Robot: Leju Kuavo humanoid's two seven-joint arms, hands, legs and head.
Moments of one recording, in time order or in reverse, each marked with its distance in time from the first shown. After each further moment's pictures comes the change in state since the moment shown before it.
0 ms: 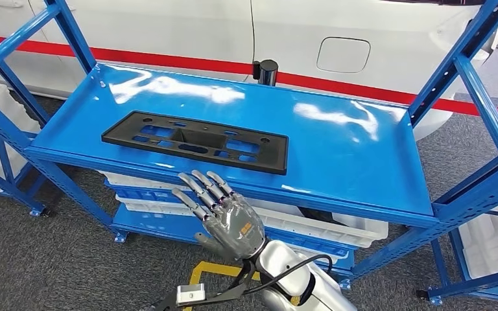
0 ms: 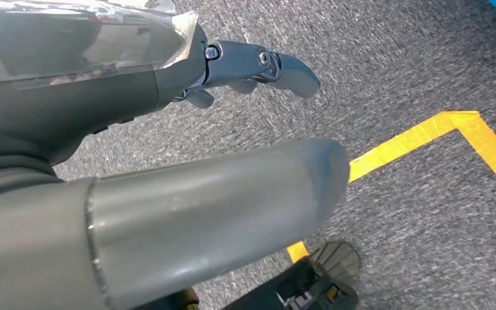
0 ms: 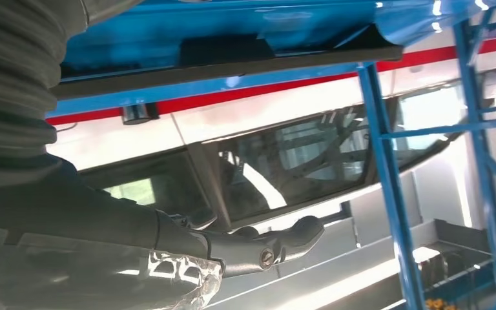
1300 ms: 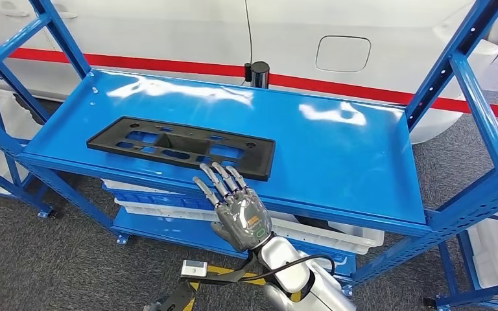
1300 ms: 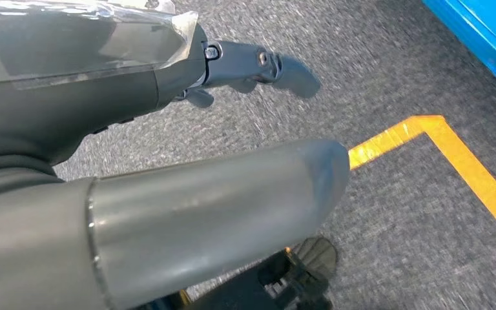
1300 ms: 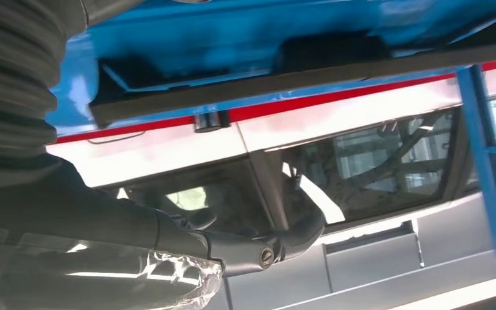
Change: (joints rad) left arm 0.037 0.032 -0.156 -0.100 0.109 0.002 0.068; right arm 0.002 0.016 -0.044 0.080 0.118 0.006 0.134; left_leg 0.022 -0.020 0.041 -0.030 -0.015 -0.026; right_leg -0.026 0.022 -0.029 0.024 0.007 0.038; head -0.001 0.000
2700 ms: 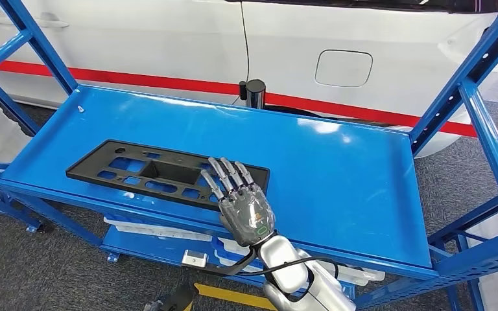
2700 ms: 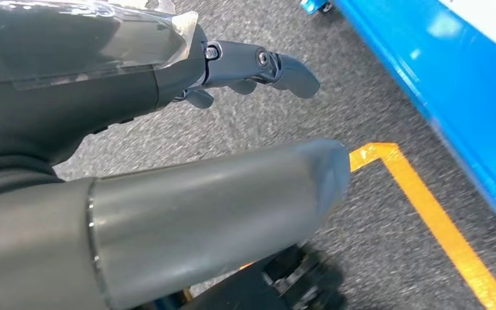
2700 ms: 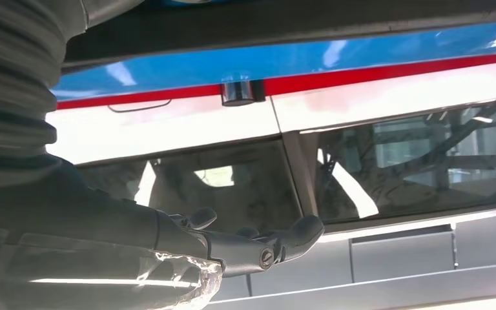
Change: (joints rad) left arm 0.016 0.017 -0.063 -0.052 0.023 0.018 0.039; right arm 0.004 0.014 -0.022 0.013 0.145 0.010 0.117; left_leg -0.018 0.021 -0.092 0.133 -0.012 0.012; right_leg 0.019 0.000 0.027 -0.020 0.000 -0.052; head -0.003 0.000
